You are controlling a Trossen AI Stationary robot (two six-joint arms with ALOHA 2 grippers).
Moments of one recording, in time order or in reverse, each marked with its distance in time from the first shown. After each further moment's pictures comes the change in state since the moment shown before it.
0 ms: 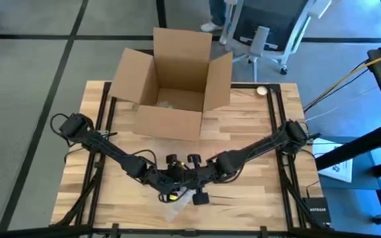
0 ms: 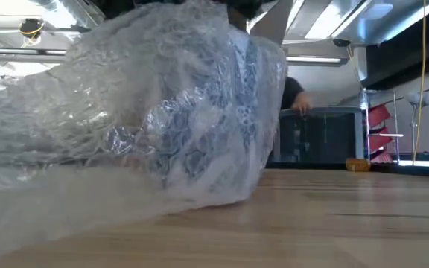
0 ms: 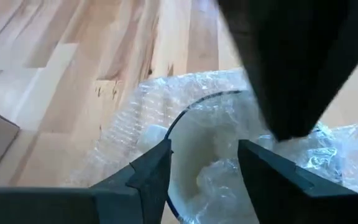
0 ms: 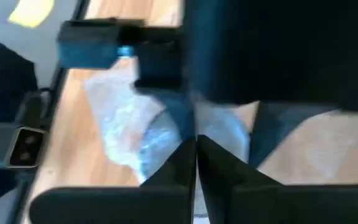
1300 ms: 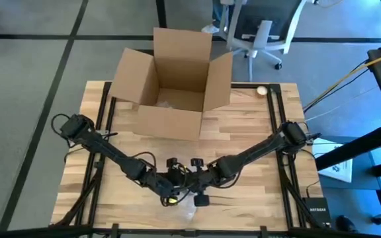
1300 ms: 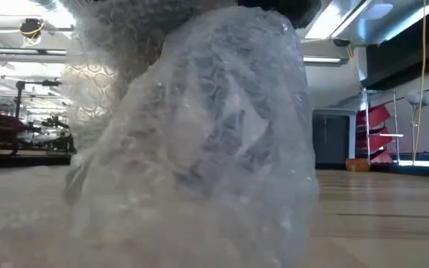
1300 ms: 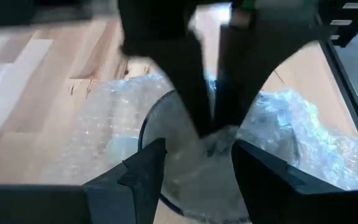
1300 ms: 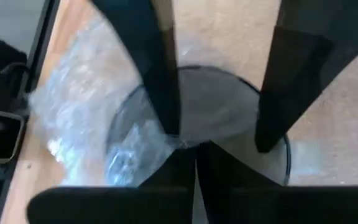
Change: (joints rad) left arm -0.016 -0.009 0.003 0.056 0.008 -0.023; right arm 0.005 -0.007 -0.136 0.116 0.003 0.046
